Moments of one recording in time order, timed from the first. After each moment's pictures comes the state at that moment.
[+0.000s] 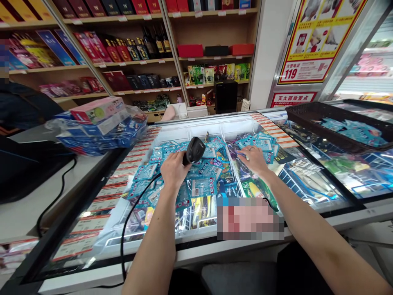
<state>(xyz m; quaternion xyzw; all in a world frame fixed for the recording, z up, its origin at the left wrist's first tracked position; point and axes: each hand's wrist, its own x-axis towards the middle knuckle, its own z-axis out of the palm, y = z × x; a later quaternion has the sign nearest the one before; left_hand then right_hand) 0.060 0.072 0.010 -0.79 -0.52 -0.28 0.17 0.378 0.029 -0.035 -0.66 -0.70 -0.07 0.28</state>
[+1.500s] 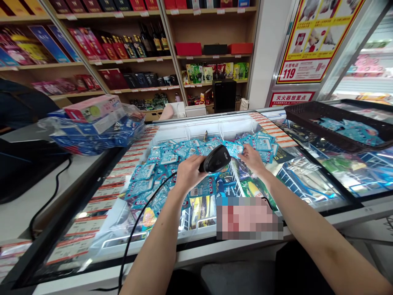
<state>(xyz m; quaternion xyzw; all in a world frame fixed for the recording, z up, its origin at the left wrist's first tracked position) 0.095 0.048 0.014 -0.89 -0.34 -0.30 0.06 0.378 0.040 -0.050 -0.62 -0.64 0.10 0.44</state>
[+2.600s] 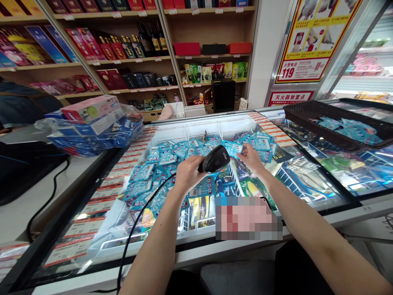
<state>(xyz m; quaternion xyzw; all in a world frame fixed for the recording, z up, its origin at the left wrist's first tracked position) 0.097 0.048 0.013 -0.89 -0.35 -0.29 0.05 0.377 0.041 -0.050 -0.63 -0.61 0.12 0.45</state>
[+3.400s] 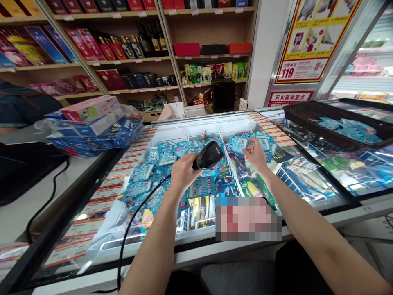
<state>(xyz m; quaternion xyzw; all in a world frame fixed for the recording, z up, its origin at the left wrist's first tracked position) 0.088 0.053 0.015 -0.86 -0.41 -0.30 0.08 0.386 0.042 -0.042 -0.63 -0.53 0.17 0.54</state>
